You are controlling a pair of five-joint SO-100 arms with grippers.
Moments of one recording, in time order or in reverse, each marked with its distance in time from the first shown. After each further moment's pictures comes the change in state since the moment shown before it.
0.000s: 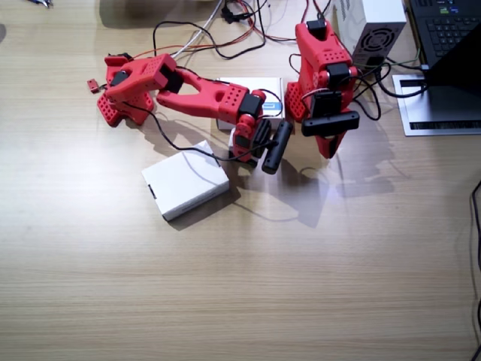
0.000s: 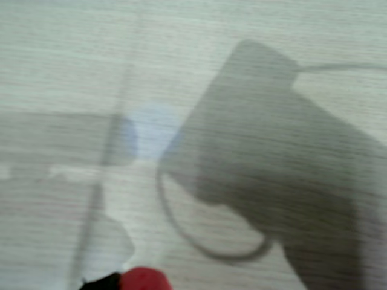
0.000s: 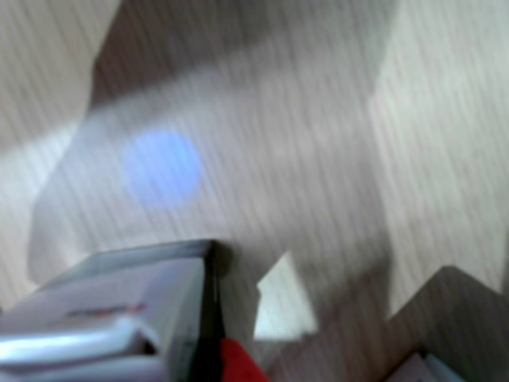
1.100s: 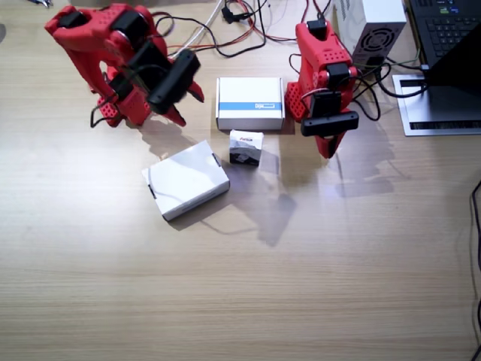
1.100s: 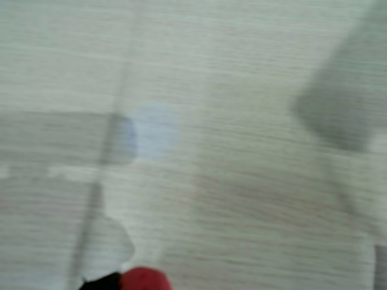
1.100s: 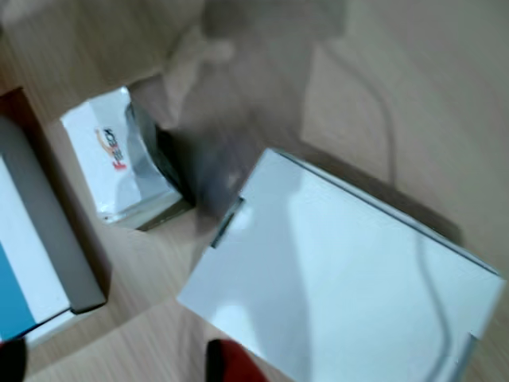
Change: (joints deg) arm 0 0.2 0.0 0.0 0.4 0.9; arm 1 6.5 72.9 56.3 -0.1 -2.5
